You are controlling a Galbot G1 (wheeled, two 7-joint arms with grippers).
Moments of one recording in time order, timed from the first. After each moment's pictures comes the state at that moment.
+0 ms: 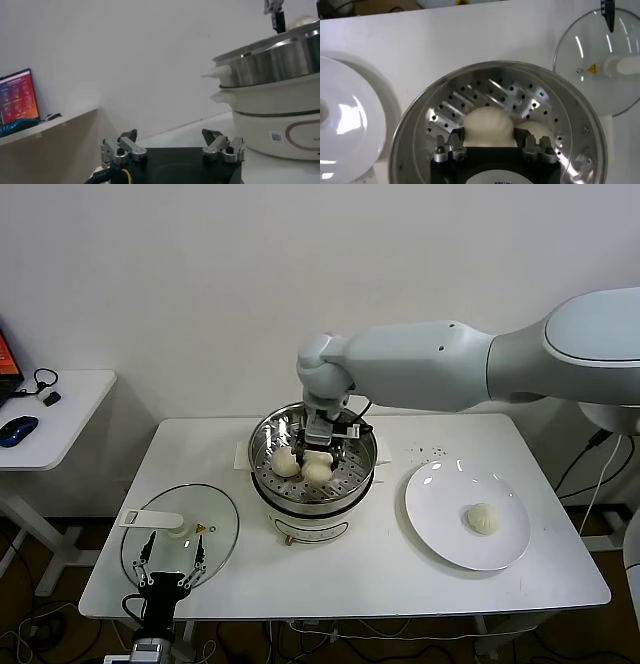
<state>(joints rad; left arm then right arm) 1.64 -1.61 -0.75 -1.81 0.24 -0.37 0.07 0.76 1.39 -1.64 1.26 0.14 0.42 -0.99</state>
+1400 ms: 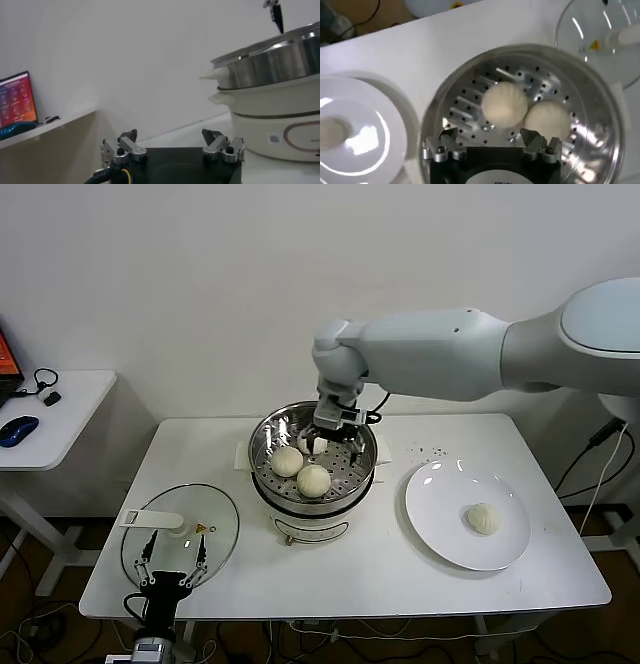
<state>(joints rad) 1.64 -1.61 -0.75 -1.81 0.25 -0.37 0.07 0.86 1.33 -1.74 1.24 0.34 0.32 -1.04</state>
